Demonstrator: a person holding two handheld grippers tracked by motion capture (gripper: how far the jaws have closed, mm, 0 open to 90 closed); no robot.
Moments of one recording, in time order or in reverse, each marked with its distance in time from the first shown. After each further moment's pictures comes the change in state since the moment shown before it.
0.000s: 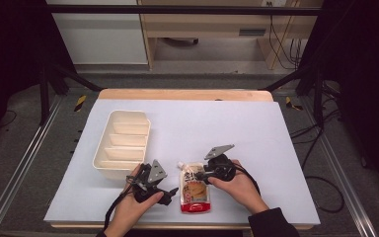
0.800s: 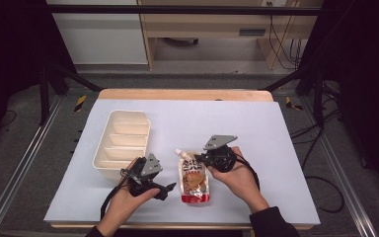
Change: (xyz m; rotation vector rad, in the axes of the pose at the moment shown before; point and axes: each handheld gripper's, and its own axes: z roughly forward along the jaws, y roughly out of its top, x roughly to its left) left arm 0.017 0.020 -0.021 -0.030 -0.047 0.015; right arm 0.009 0.039 -0.038 -0.168 -0.081 -0.134
